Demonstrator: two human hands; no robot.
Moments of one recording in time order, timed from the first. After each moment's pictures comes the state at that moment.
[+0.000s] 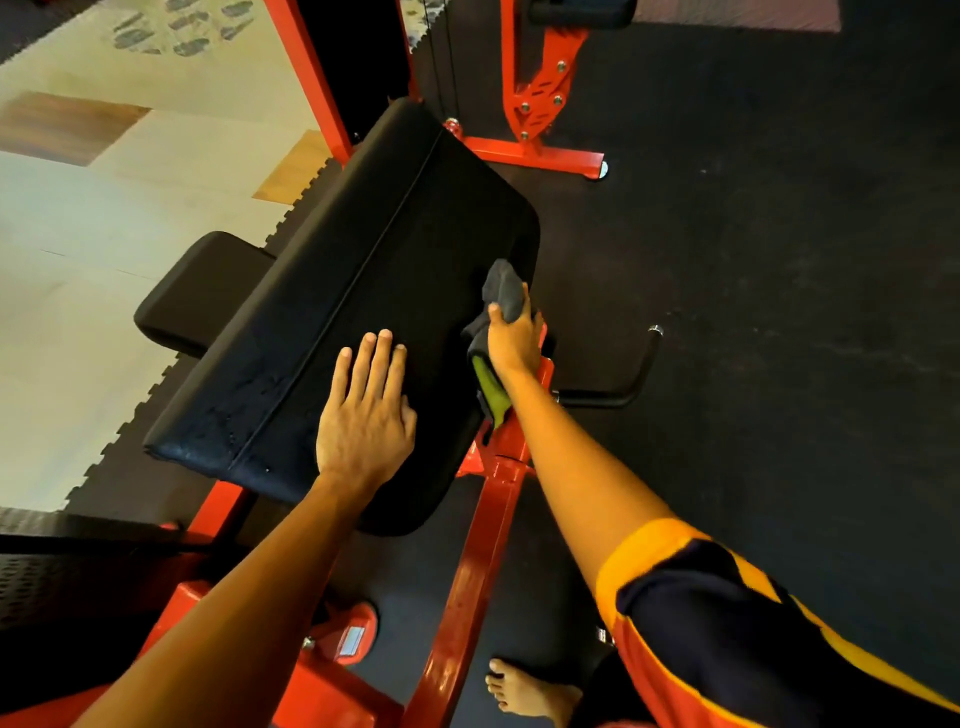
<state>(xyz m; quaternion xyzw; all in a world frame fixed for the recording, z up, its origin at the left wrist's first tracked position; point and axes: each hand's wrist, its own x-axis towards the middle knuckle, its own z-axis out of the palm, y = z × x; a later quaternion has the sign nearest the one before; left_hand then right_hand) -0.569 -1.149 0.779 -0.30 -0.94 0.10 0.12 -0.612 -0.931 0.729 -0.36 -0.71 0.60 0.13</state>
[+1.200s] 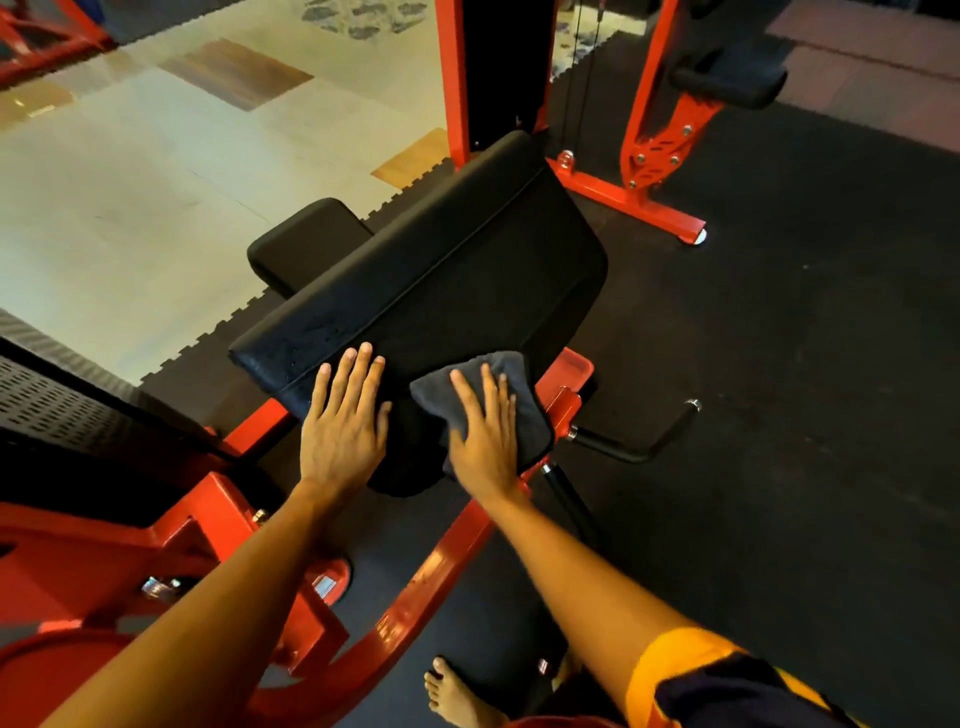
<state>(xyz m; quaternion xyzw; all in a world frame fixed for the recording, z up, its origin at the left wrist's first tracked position) -0.515 -1.197 0.766 -0.14 -0.97 0.03 0.21 -0.502 -1.003 0.696 0.01 -0.92 0.36 0.14</state>
